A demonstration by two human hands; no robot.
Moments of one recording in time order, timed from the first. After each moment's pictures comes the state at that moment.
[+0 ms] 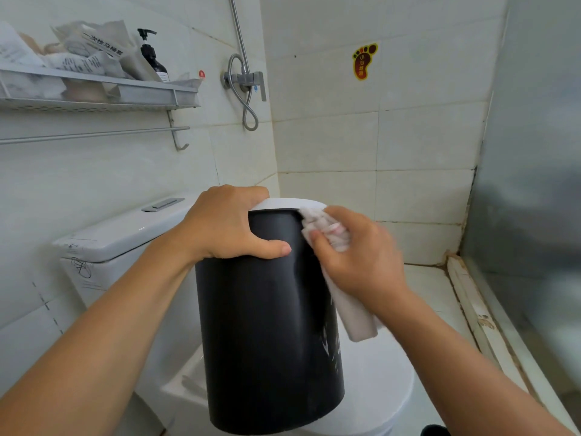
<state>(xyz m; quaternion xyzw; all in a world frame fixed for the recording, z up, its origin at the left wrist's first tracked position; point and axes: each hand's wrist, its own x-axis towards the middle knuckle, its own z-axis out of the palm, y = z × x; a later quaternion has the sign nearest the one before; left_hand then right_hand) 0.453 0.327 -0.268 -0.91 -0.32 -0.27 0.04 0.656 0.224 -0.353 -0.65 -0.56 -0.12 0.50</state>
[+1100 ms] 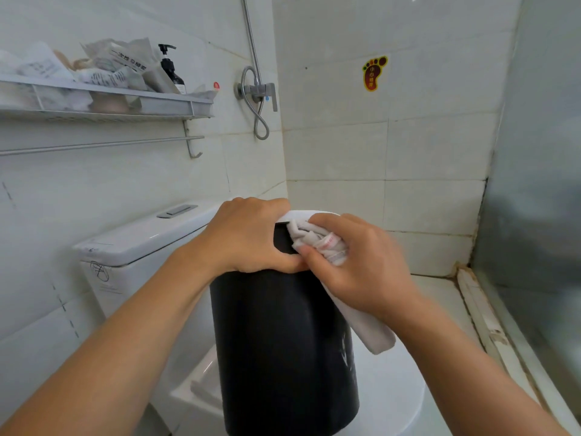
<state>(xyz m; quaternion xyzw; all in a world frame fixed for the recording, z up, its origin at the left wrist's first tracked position) 0.463 0.306 -0.266 -0.90 -0.34 -0.24 0.12 0.638 0.210 -0.330 -0.57 -0.65 -0.13 0.49</state>
